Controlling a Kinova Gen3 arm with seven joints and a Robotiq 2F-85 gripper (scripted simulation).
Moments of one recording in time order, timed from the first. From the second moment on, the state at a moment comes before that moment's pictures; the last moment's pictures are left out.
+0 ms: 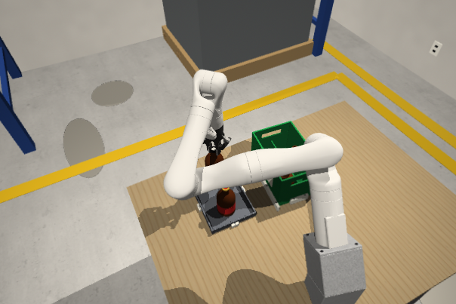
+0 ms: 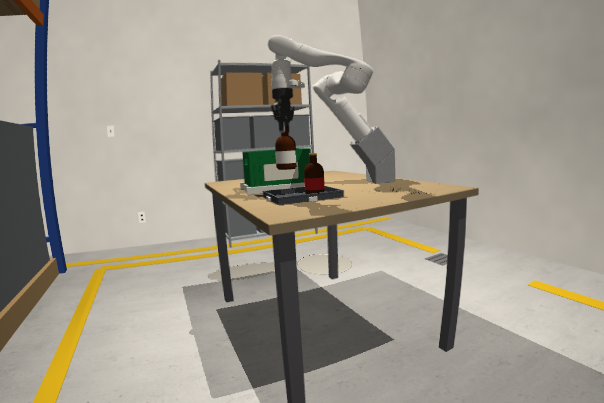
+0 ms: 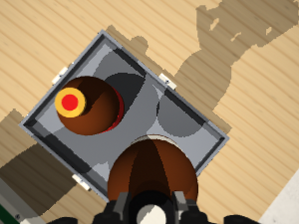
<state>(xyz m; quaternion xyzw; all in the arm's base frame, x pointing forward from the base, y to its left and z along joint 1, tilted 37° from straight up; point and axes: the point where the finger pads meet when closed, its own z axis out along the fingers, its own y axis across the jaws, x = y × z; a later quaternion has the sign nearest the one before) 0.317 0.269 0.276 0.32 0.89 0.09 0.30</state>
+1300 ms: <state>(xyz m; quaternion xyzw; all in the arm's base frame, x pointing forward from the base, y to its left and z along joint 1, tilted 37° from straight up) 0.351 0.268 0.231 0.32 0.89 0.09 0.30</state>
